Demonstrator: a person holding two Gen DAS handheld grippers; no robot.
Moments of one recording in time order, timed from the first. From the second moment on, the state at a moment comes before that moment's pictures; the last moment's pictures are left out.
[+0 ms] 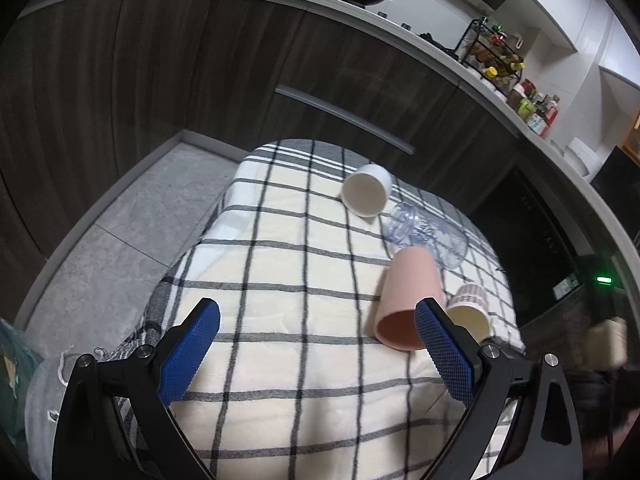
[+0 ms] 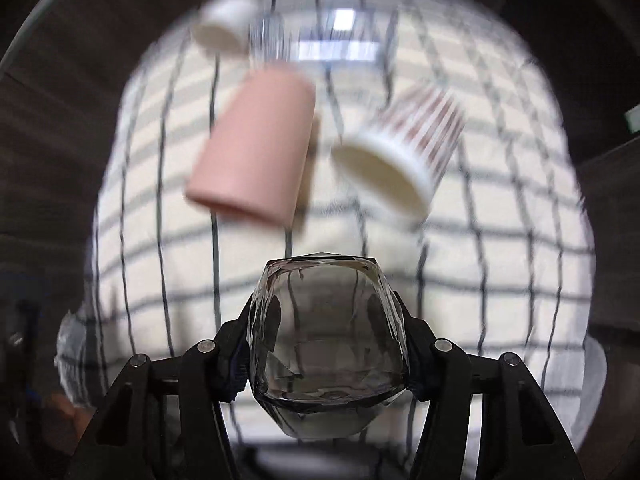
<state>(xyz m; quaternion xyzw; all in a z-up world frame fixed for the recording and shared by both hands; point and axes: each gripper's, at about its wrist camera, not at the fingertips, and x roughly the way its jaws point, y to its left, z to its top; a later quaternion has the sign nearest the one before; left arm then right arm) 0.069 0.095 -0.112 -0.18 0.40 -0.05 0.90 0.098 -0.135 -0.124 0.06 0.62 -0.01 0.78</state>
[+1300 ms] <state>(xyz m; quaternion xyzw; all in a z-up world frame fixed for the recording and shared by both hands) 0.046 0.051 -0.113 -0.08 0.40 -0.04 0.91 0.035 -0.158 -0.105 0.04 0.37 -0.07 0.93</state>
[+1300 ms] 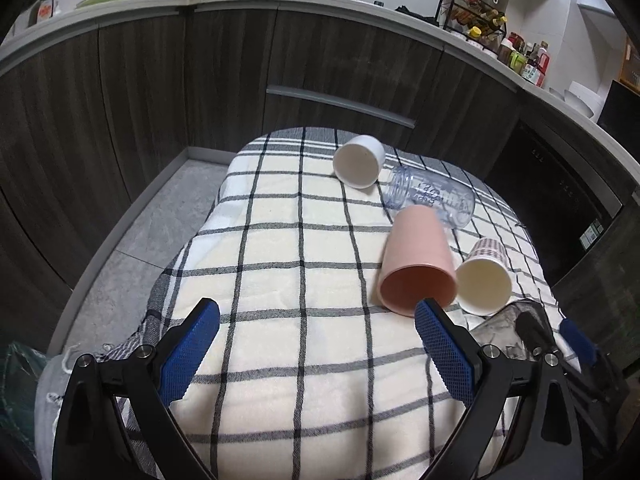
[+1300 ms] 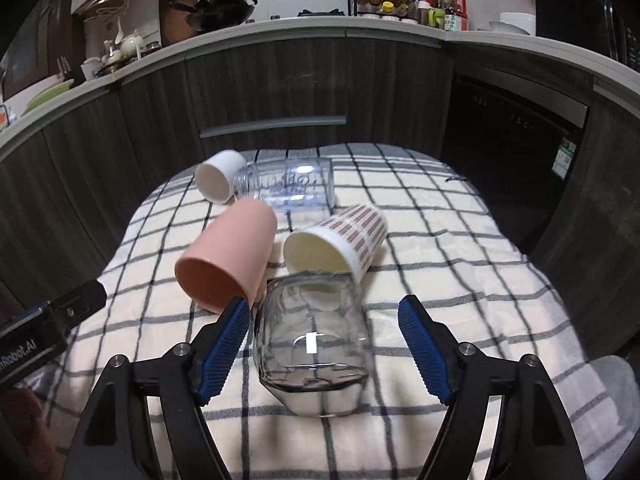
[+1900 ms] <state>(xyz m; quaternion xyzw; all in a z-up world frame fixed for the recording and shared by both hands) -0.026 0.006 -0.072 -0.03 0.33 -0.04 0.94 -0.032 -0.179 -0.053 0.01 0.30 -0.03 0.95</state>
